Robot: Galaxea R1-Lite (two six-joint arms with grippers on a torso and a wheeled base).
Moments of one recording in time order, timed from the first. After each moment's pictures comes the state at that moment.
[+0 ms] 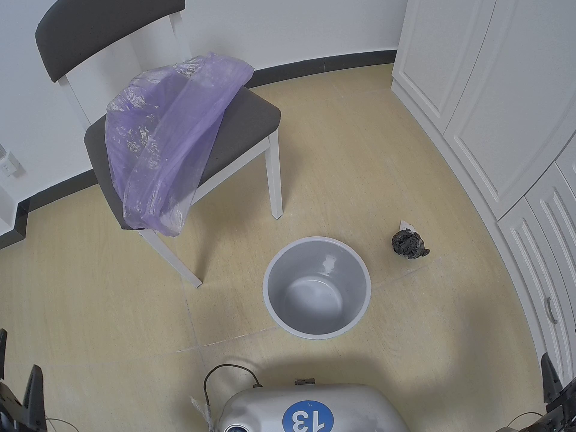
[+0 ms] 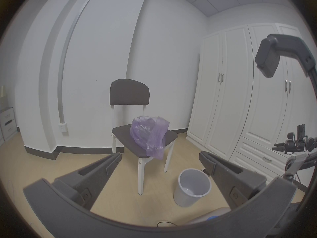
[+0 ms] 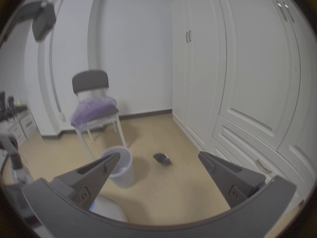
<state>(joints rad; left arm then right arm) 0.00 0.02 -0.14 -0.13 -0.19 -0.10 0.00 0.02 -0.04 -0.09 0.07 0.02</state>
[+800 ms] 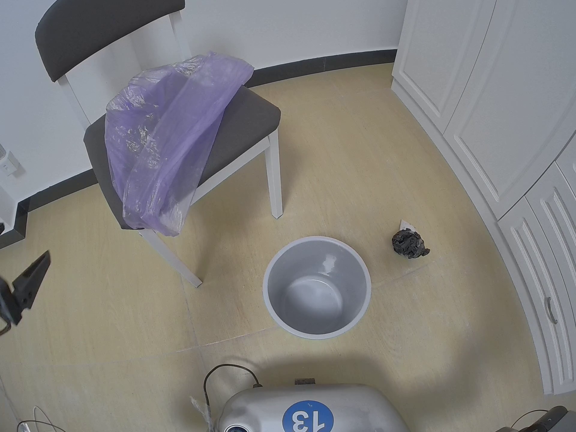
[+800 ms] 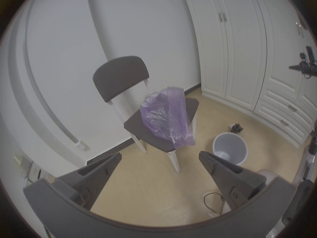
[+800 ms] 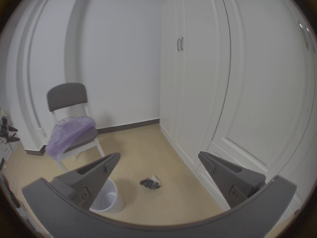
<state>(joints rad) -0.16 0.81 -0.65 0.00 0.15 0.33 0.05 0.72 -0.57 -0.27 -0.14 0.01</state>
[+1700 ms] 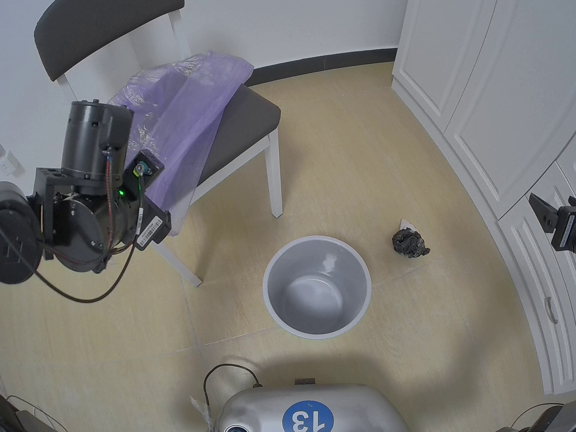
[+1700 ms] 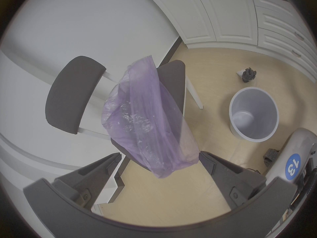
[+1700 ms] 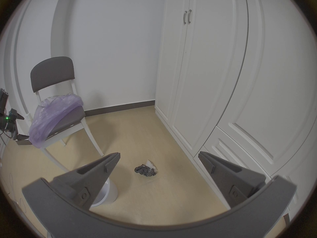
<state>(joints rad) -0.56 1.55 -1.08 -0.01 0.71 0.58 0.31 1.04 -0.56 -0.42 -0.47 0.00</state>
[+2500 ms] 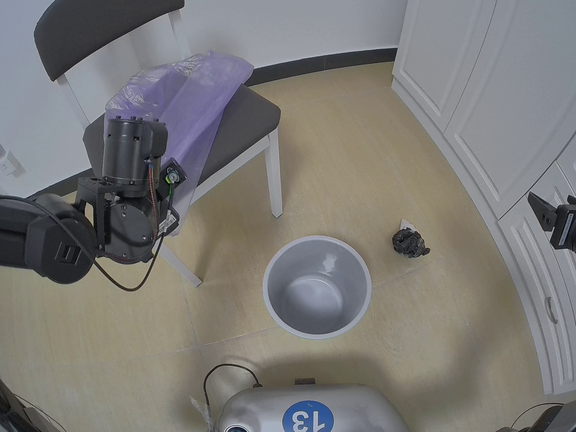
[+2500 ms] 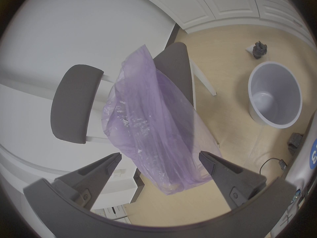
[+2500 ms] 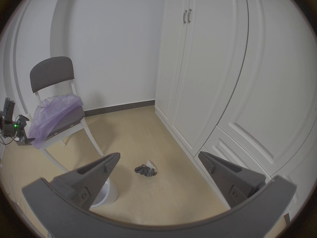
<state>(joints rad) -0.51 1.70 -1.06 -0.25 0.82 0.81 0.30 1.05 -0.56 -0.42 -0.47 0.01</state>
